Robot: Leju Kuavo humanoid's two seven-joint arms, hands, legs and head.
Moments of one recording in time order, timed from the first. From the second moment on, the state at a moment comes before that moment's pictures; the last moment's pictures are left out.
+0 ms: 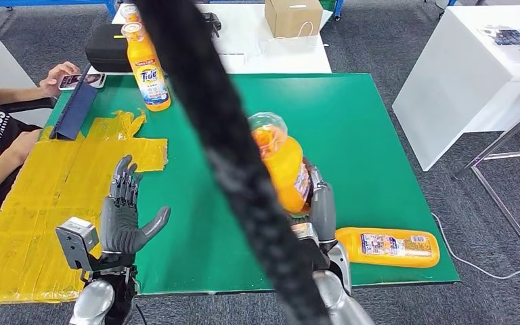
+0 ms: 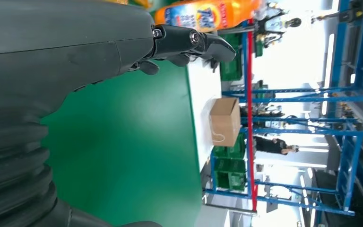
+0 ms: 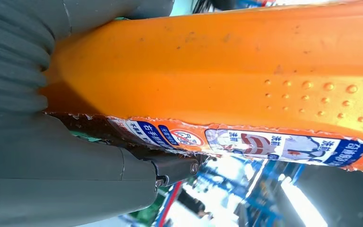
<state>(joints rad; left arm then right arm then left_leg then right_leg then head) -0.09 -0.05 -0.29 -1.50 0.08 0.08 -0.46 -0.04 0.08 0.34 -1.55 0.41 -0.58 -0.39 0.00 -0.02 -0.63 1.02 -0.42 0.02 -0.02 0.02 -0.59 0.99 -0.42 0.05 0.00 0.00</state>
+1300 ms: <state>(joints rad) -0.11 -0.06 -0.37 -1.49 0.10 -0.05 -0.45 -0.23 0.13 0.66 -1.22 0.59 -0.34 -0.32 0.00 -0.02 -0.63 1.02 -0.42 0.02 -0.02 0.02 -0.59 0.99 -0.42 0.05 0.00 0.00</state>
